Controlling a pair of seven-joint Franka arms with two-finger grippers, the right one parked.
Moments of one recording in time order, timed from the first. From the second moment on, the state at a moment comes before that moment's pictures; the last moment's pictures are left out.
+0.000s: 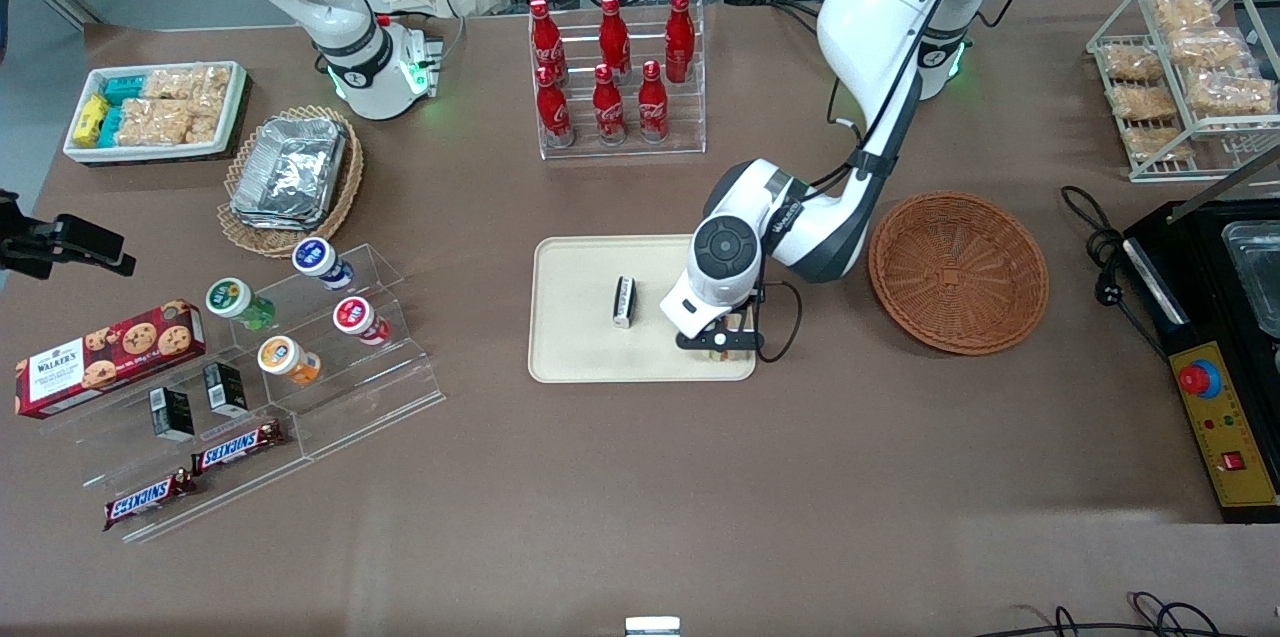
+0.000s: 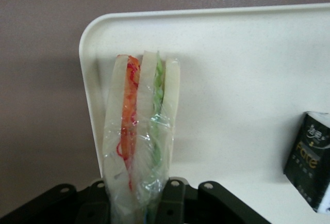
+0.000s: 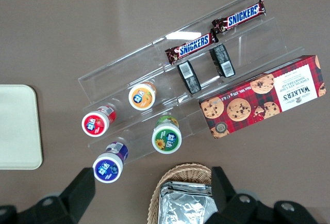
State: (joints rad) arm -0.68 0.65 0.02 -1.63 -0.08 2.13 -0.58
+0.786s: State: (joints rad) arm -0.67 0.56 0.06 -1.61 -0.08 2.13 -0.68
